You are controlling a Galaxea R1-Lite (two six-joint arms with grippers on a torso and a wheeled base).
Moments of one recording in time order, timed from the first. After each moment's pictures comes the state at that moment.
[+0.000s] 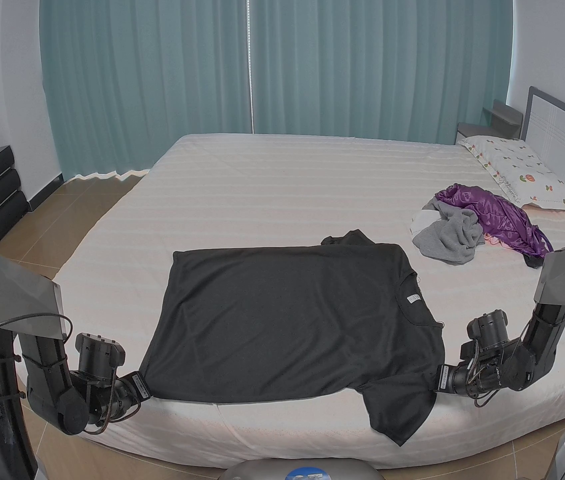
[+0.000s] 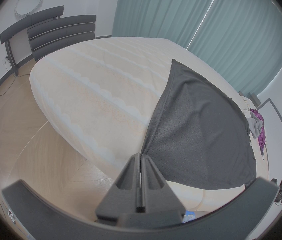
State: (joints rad) left arm -0.16 2.24 -0.23 -1.14 0.15 -0.66; right arm 0.16 2.26 -0.46 -0.77 0.14 0.43
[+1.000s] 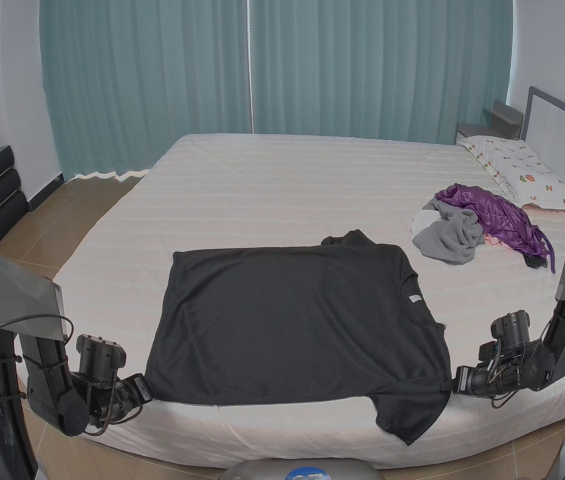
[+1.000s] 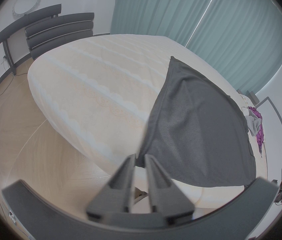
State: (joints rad) left arm -0.17 2.24 -0.22 -1.14 0.13 -0.66; right arm 0.06 2.19 -0.36 -0.80 0.20 0.35
